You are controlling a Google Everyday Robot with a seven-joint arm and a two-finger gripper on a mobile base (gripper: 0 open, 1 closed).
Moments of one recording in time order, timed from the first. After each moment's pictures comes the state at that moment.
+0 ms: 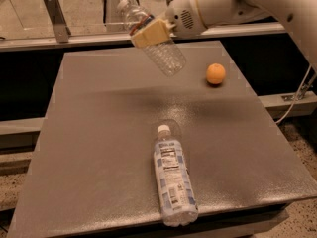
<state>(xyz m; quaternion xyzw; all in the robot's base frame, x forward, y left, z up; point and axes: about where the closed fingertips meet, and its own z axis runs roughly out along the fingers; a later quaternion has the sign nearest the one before) 0.625 0.014 0.991 -0.46 0.72 0.31 0.41</state>
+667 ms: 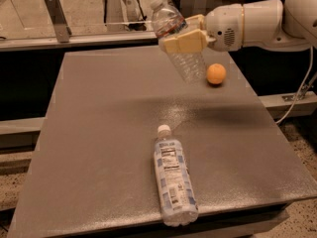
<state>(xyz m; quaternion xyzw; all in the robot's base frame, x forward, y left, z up) 0.592 -0.046 0.999 -0.47 0.63 0.38 0.49</state>
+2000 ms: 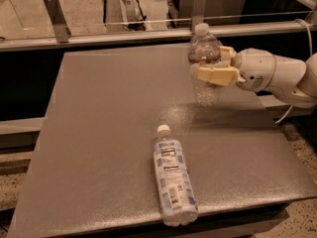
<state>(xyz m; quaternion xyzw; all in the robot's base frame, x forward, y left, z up) 0.558 -0.114 0.959 -0.43 0.51 0.45 0.59</state>
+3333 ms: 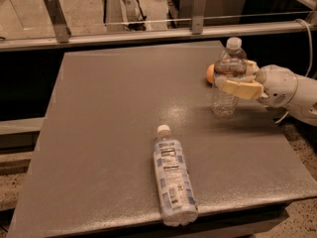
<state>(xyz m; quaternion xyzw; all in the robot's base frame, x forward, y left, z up) 0.540 -0.171 0.937 -0.41 0.47 0.47 0.62</state>
